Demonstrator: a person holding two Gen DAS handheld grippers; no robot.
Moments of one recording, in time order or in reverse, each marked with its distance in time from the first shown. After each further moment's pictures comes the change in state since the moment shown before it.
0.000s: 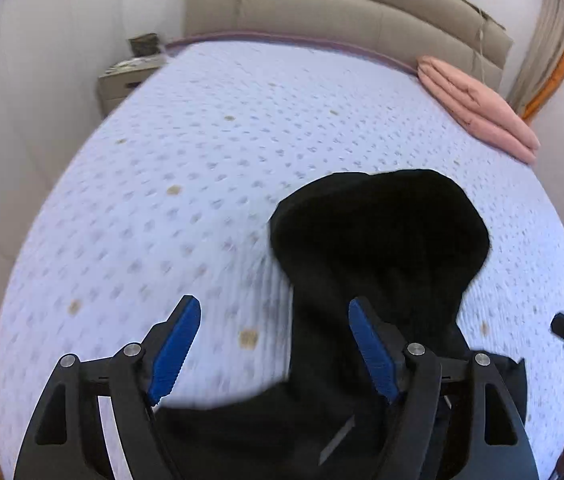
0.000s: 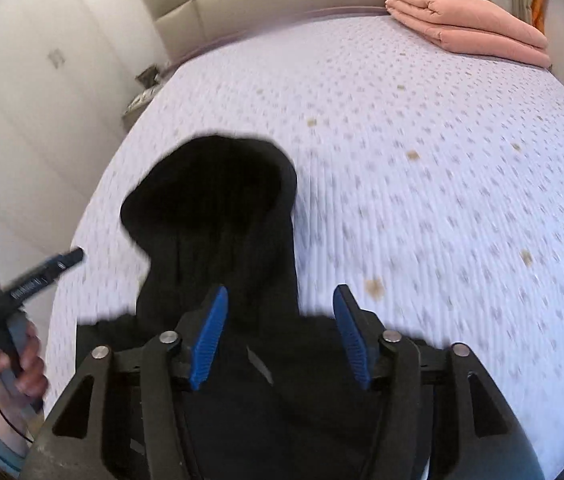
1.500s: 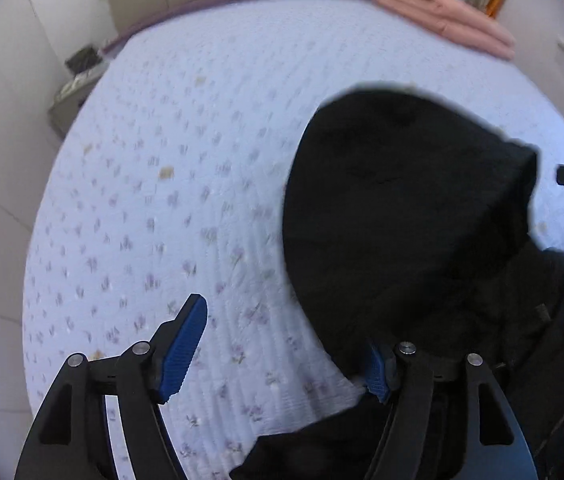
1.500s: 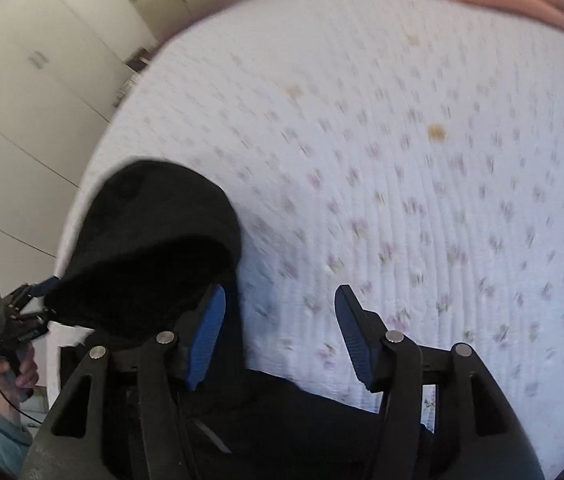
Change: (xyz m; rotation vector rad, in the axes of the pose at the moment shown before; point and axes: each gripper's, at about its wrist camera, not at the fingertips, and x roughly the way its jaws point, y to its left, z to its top) left arm 0.044 0.035 -0.011 0.291 0.091 -0.030; right arm 0.090 -0.075 0.039 0.027 0.103 0.088
